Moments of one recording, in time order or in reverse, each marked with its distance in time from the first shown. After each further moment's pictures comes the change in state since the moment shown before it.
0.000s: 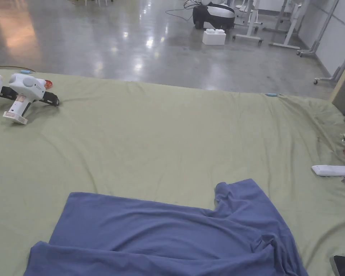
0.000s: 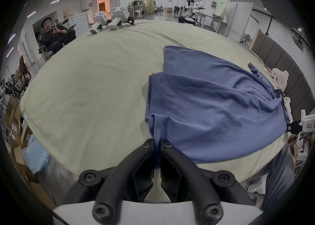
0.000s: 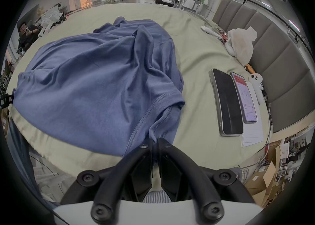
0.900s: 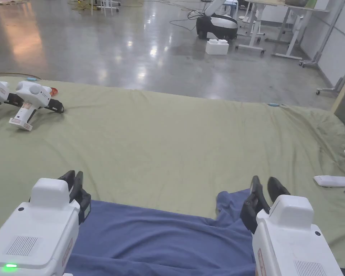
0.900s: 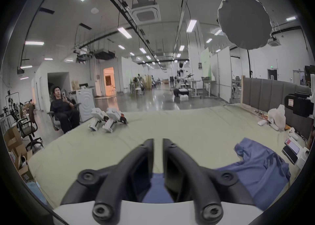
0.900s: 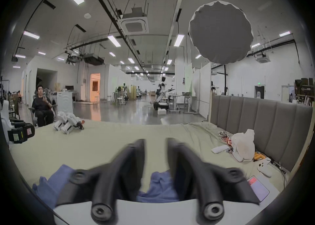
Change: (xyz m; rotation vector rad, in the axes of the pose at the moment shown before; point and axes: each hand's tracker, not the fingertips) left arm 0.110 0.123 0.062 0.788 0.084 -0.135; right arm -0.108 0.140 0.128 1.035 0.011 -0.167
